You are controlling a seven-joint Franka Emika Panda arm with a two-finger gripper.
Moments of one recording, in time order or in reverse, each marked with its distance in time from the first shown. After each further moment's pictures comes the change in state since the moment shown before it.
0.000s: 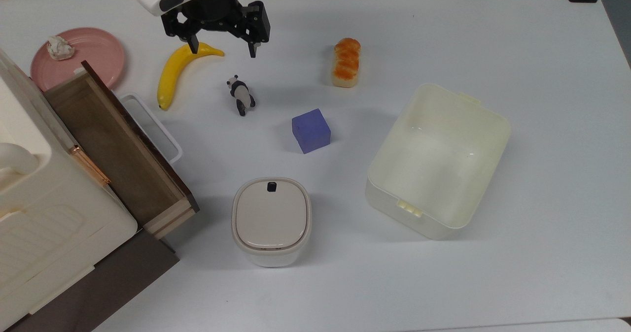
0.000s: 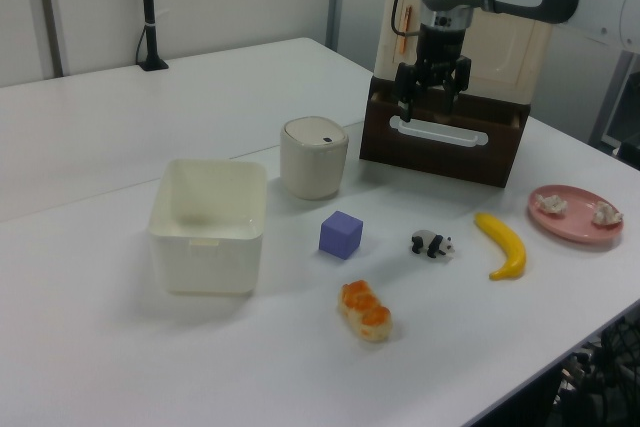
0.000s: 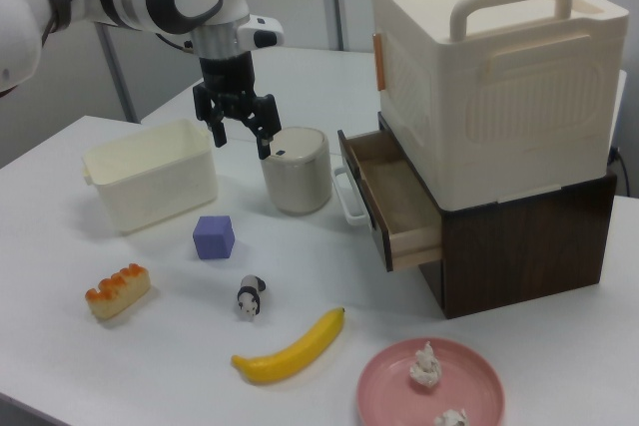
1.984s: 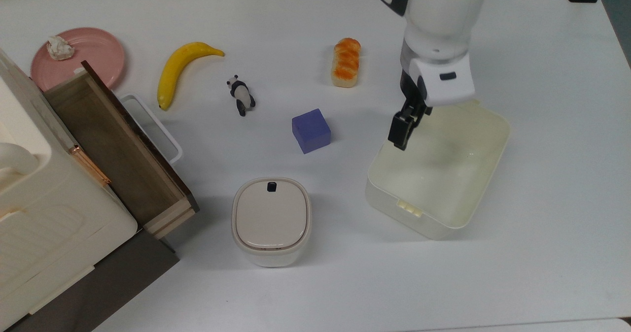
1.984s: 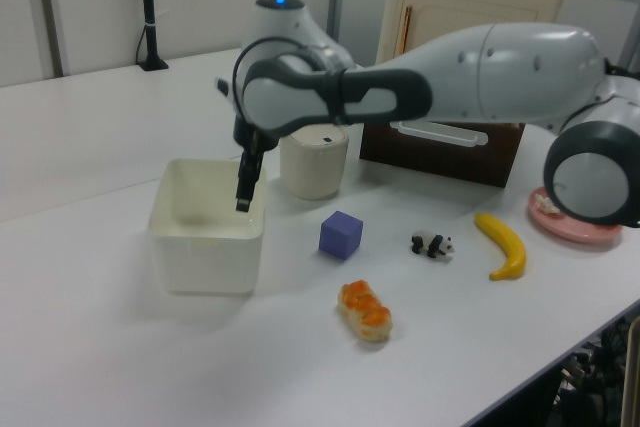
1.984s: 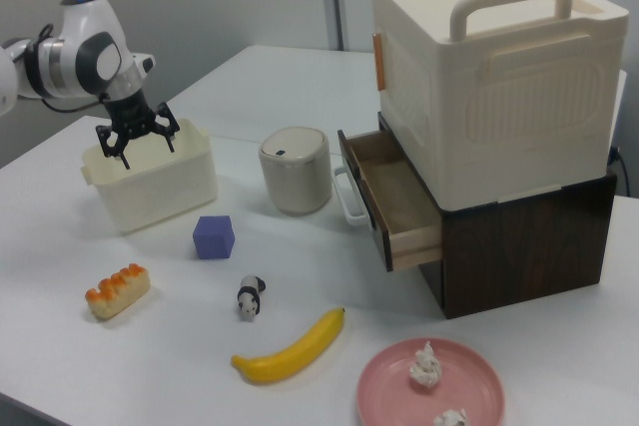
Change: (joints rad) arm 0.450 0.301 0.004 0.078 0.016 0.407 -0.567
